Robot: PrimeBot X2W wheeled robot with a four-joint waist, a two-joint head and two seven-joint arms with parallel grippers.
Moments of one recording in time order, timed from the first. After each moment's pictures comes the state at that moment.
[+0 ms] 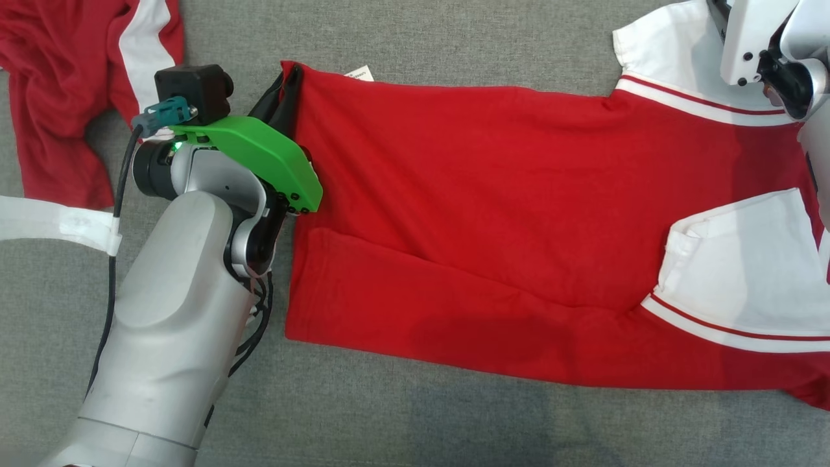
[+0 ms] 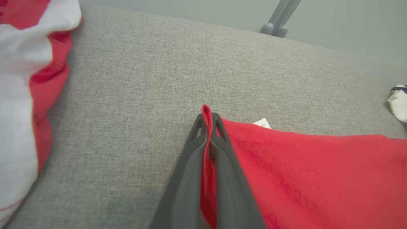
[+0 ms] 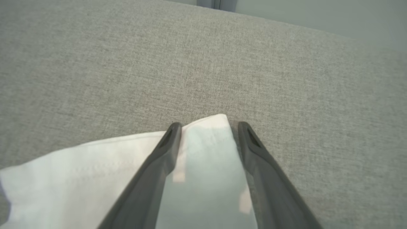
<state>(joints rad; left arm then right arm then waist) -0.81 0.14 -0.43 0.56 -0.64 -0.01 0.04 -1.22 -0.35 0.28 1.01 0.32 0.13 0.39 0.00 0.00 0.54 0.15</state>
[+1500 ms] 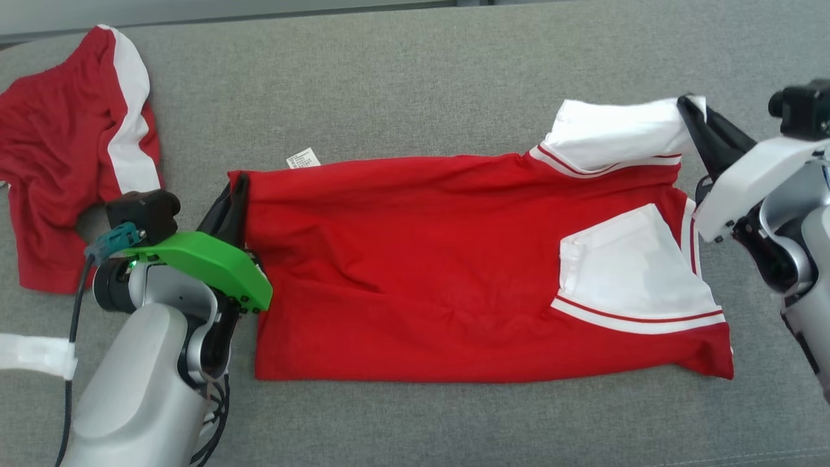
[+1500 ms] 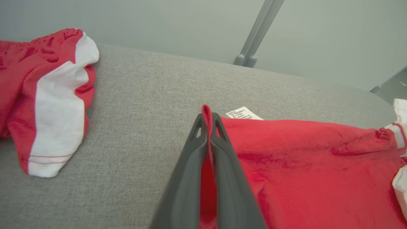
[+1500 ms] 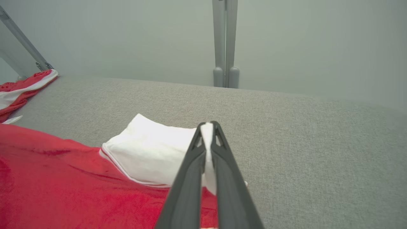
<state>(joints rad) -0.53 0.26 -0.40 0.42 -0.71 0.01 -0.02 -0.66 -0.51 0.36 0.38 0.64 0.13 0.09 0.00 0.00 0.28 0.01</state>
